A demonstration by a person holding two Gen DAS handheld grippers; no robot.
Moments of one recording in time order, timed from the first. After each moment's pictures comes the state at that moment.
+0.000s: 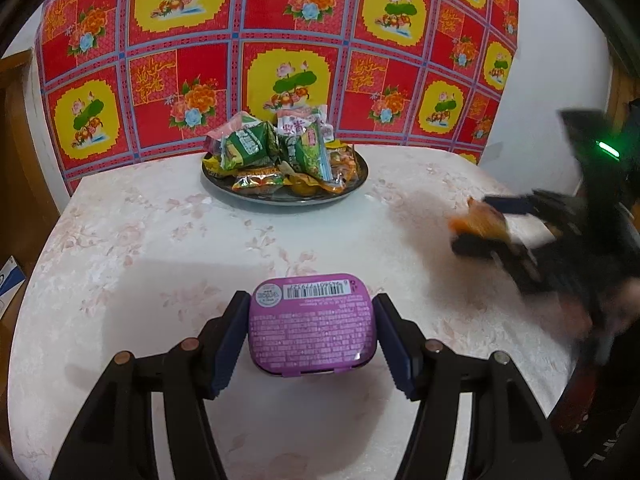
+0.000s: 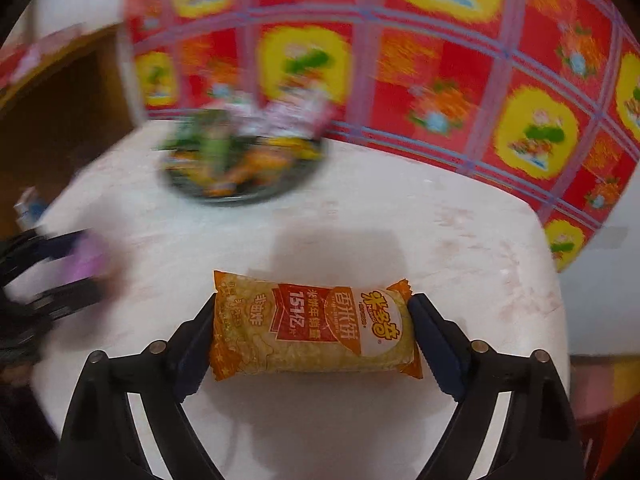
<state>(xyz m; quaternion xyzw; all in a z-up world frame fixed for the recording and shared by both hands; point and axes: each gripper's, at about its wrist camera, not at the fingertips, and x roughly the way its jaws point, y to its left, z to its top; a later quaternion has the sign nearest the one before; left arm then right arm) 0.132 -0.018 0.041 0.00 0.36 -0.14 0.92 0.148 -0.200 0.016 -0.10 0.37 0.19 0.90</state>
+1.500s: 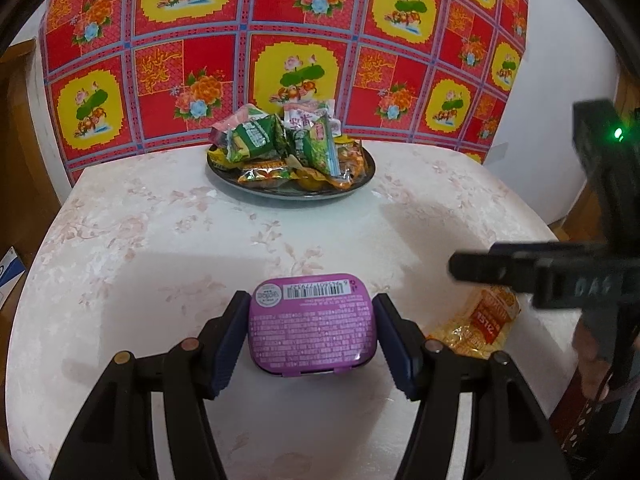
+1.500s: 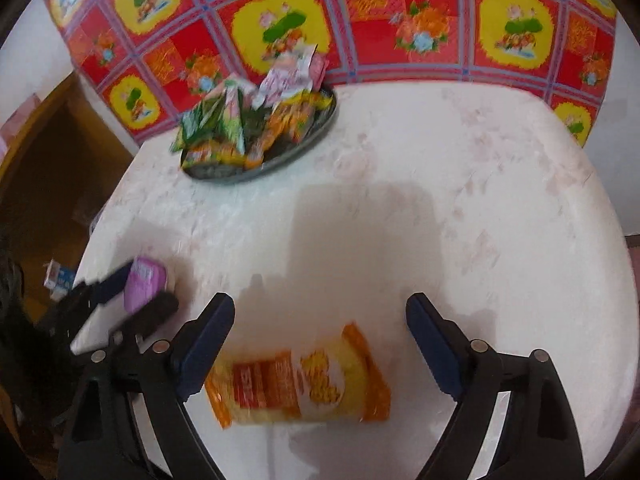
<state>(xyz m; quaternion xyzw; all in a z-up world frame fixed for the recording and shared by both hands) 0.136 -0.016 0.039 -0.01 0.37 -0.14 0.92 0.148 -0.189 0.016 0.07 0.47 0.13 0.87</state>
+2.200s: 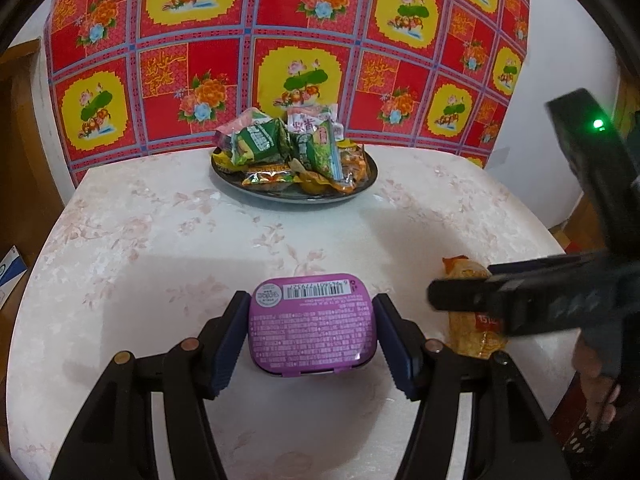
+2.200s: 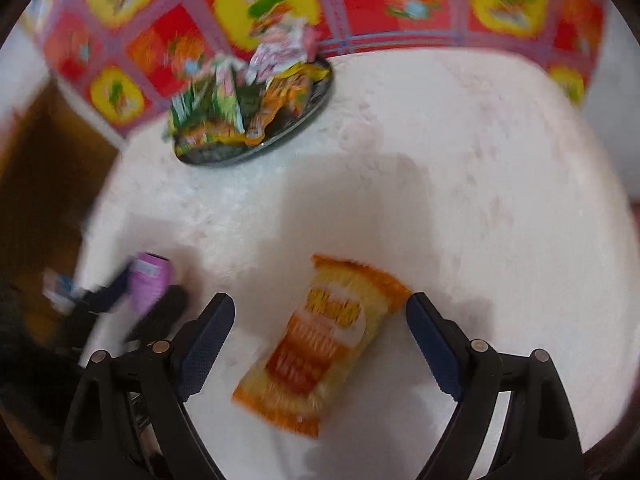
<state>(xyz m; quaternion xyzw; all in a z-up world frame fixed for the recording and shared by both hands) 0.133 -0.013 0.041 -0.01 0.36 -0.13 0.92 0.158 -0.167 0.012 0.06 0.54 0.10 0.84</state>
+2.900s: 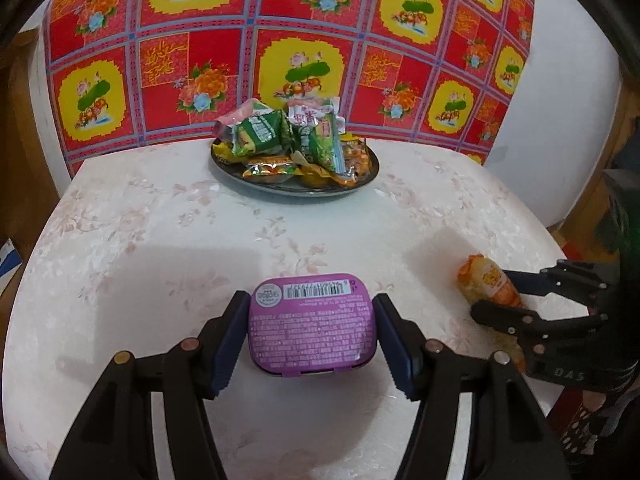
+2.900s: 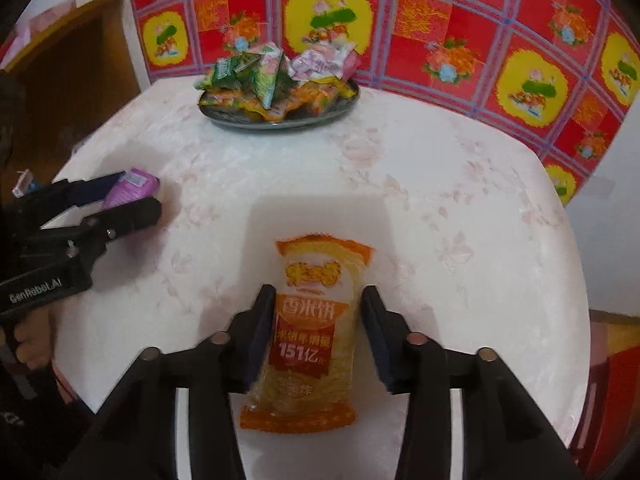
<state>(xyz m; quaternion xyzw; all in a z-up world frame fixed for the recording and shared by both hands) 0.136 -0.012 0.038 -0.02 0.38 -0.14 0.92 0.113 -0.179 0.010 -0.08 0.45 0.13 0.88</state>
